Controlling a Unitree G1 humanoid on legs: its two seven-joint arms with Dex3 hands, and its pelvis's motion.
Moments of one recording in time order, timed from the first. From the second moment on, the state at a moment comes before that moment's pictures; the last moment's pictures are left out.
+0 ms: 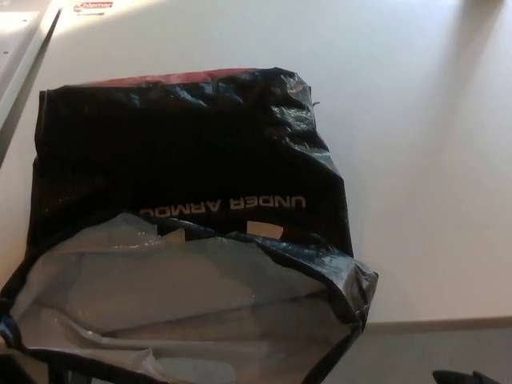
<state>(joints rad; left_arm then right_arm) 0.49 0.36 0.16 0.22 0.04 -0.34 -0.07 0.32 -0.30 0.02 0.22 -0.12 -0.17 0.06</state>
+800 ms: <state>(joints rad) 0.69 0.38 0.27 -0.20 -0.01 -0.68 -0.10 0.43 -0.31 0.01 -0.15 -0.12 -0.37 0.06</state>
